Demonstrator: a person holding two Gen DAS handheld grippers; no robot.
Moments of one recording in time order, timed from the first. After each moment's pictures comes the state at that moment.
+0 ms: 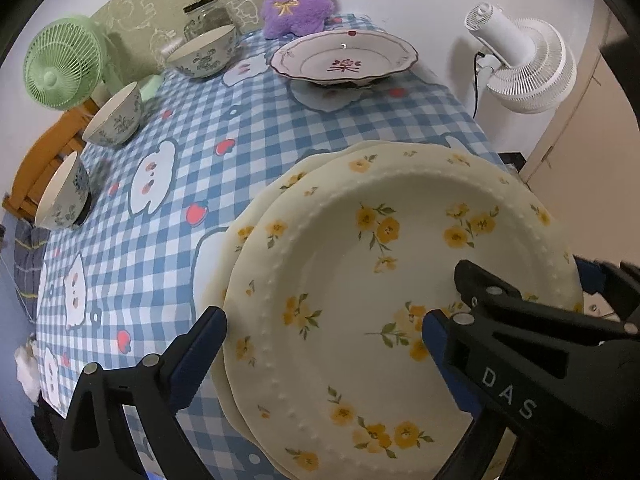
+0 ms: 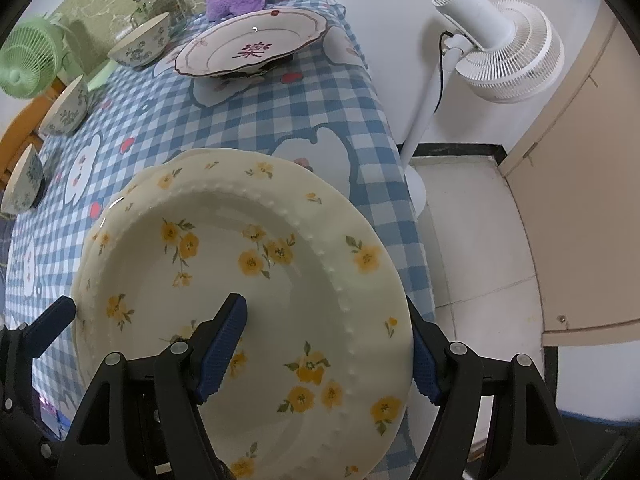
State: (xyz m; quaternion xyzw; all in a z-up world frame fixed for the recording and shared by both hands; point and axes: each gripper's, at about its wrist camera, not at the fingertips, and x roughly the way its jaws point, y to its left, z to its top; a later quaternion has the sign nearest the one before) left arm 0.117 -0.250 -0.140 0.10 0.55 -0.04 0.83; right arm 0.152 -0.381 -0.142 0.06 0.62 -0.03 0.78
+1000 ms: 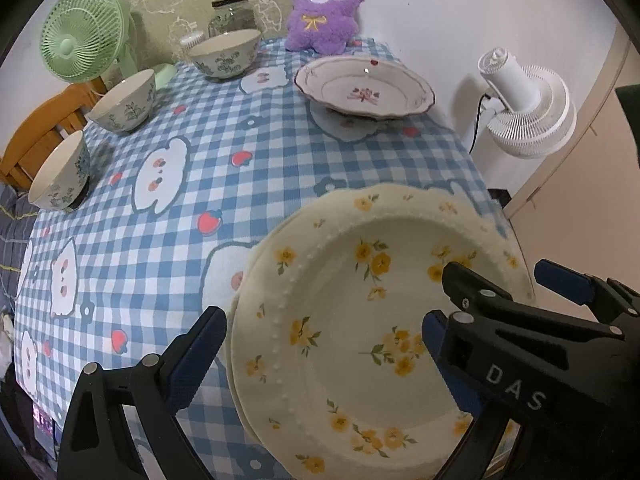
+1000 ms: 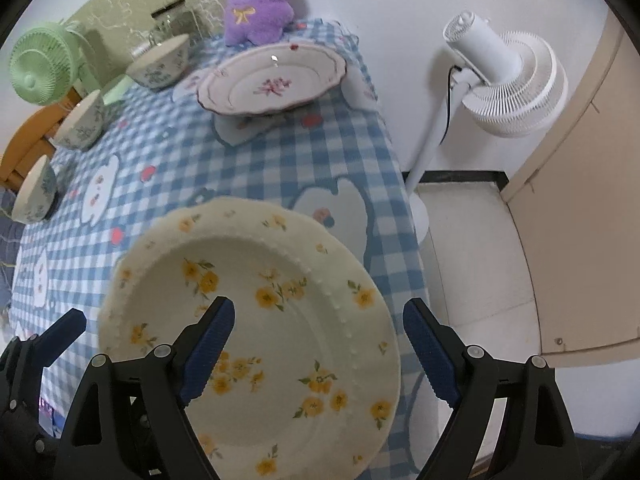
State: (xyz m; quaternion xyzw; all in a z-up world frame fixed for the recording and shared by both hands) left arm 0.123 -0.231 -0.117 0.02 0.53 -0.05 0.85; right arm 0.166 -0.369 -0.105 0.04 0.59 -0.02 0.81
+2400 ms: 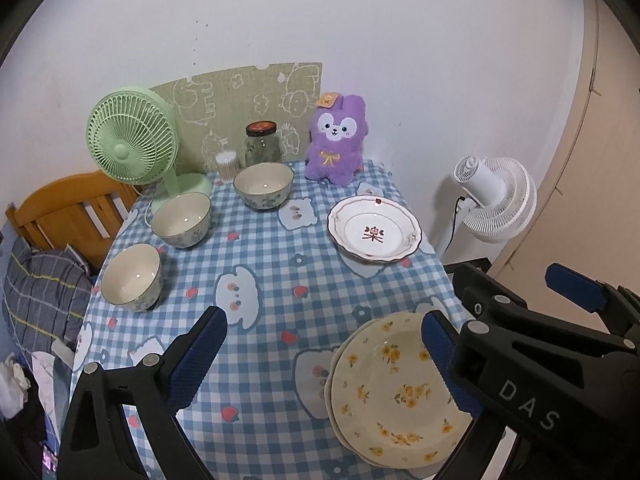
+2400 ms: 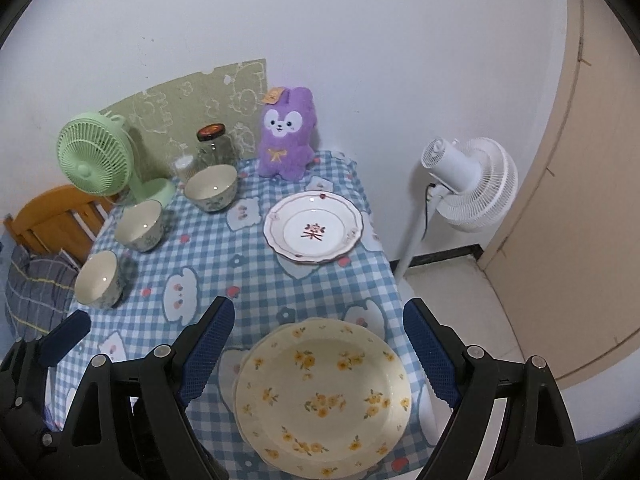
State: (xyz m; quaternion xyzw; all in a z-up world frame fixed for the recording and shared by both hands) left arm 0.110 -0.162 0.033 0.02 0.40 -0.09 0.91; right arm 0.153 -0.300 0.063 0.04 0.45 -0.06 0.89
